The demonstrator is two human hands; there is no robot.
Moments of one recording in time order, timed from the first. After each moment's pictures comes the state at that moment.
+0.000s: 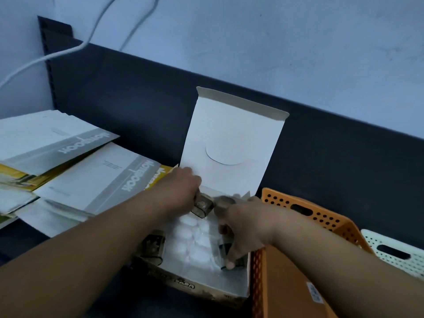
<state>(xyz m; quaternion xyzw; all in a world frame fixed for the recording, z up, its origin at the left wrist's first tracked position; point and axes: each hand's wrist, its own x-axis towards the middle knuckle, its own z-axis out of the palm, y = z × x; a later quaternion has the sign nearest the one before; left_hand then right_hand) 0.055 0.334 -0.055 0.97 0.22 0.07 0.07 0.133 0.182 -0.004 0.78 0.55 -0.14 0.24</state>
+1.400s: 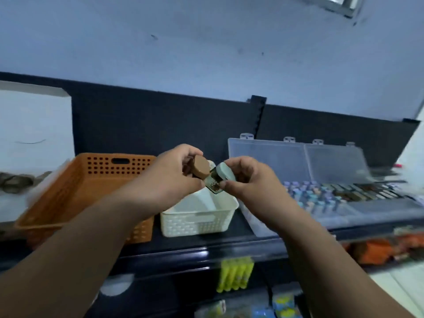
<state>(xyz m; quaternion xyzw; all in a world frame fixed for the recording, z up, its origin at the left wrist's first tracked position) 0.061 -0.087 0.032 0.87 -0.02 0.16 0.48 0.122 -0.261 0.020 0.80 0.27 0.02 -0.53</state>
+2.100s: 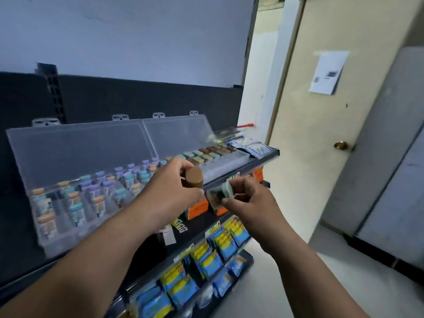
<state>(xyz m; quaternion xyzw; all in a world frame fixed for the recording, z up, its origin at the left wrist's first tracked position) 0.162 -0.438 -0.005 0.84 -0.20 0.03 0.50 0.116 -0.616 -0.040 0.81 -0.01 0.18 -0.56</state>
